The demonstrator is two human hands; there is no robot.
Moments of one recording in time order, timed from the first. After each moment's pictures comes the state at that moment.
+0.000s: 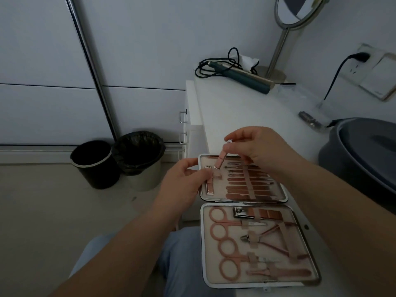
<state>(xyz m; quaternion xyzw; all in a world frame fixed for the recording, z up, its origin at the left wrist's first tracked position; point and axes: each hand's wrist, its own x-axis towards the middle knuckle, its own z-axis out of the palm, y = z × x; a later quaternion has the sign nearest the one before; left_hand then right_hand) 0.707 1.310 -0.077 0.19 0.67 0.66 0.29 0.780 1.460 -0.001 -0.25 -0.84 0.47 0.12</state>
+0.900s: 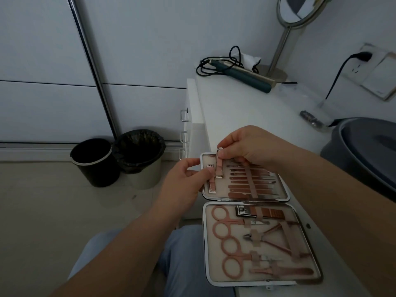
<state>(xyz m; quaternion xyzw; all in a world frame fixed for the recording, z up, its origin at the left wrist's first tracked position) 0.707 1.308 -0.080 0.19 0.67 0.66 0.29 0.761 1.459 0.005 -0.25 -0.87 0.42 -0.02</state>
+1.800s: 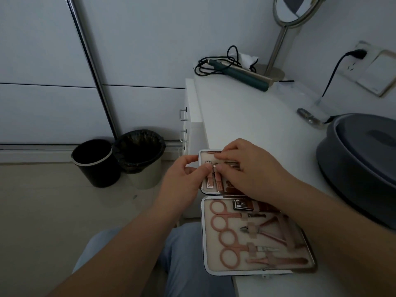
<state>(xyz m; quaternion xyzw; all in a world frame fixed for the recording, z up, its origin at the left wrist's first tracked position) 0.715 1.306 -0.075 0.19 0.68 0.66 0.25 0.802 1.431 -0.021 -0.14 -0.97 0.16 0.10</state>
